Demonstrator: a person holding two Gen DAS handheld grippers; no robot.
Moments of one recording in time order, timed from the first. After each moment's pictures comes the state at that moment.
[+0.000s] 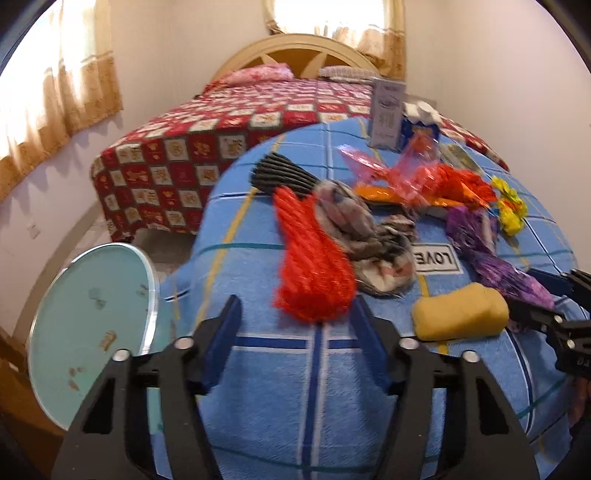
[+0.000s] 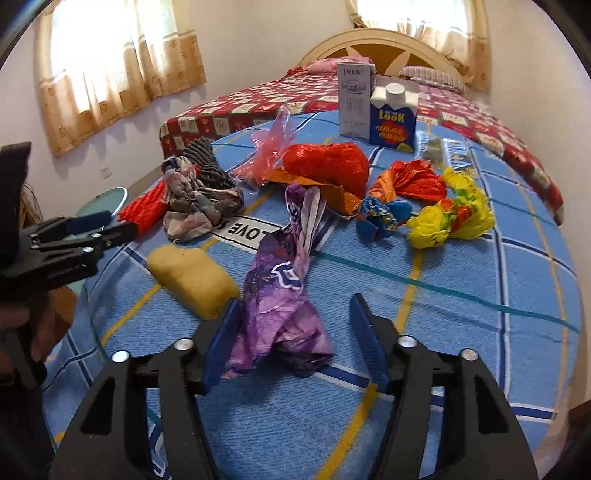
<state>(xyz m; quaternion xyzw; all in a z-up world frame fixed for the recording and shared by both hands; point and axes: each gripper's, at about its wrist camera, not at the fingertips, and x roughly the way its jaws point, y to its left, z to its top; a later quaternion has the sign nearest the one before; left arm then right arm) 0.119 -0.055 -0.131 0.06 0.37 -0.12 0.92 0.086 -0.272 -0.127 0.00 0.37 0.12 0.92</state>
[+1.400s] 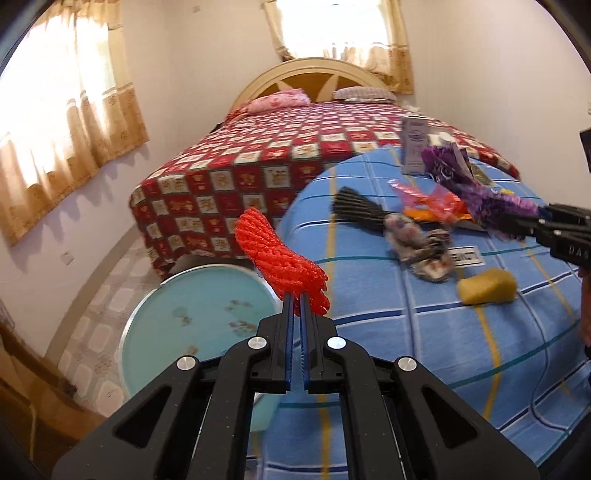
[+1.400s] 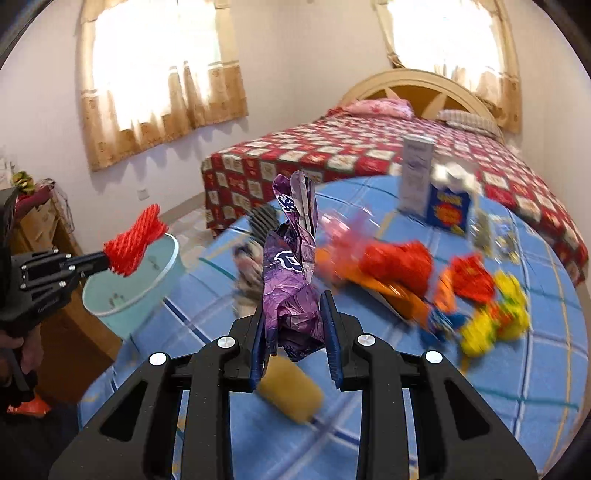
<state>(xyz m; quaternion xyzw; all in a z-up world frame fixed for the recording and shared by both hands) 0.073 0.033 -0.074 0.11 0.32 -0.07 0.94 0.108 -0.219 -0.068 -0.01 0.29 0.19 0.94</state>
